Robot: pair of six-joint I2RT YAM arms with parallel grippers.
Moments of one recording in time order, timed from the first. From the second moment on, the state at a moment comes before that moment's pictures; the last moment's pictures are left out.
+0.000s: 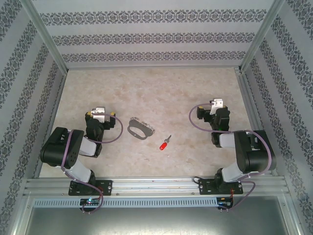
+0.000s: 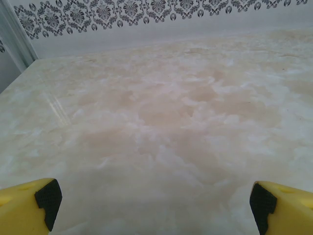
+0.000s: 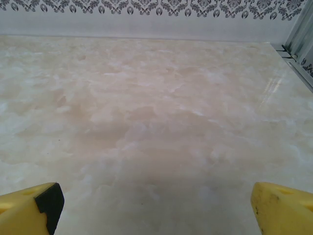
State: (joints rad) left arm -0.09 1.61 0.23 1.12 -0.19 0.07; right arm 0.02 1.52 0.37 0.81 0.02 0.00
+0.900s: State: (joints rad) left arm -0.09 1.61 0.23 1.14 -0.20 0.07; right arm 0.02 1.52 0.37 0.81 0.04 0.00
